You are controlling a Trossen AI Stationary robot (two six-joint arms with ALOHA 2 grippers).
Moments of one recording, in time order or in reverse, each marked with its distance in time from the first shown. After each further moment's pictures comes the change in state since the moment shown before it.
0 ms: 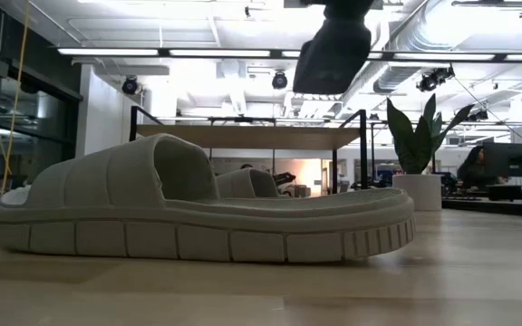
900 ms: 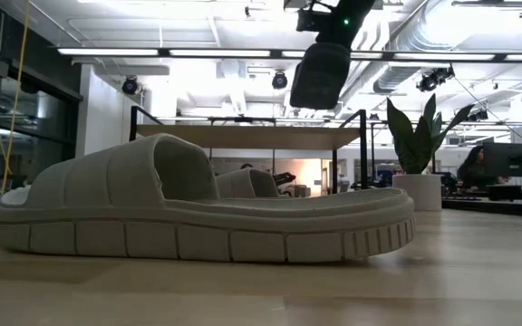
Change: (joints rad) left arm 0.000 0.000 0.000 0.000 0.000 0.011; right arm -0.261 0.009 -0.008 0.169 -0.218 -0.155
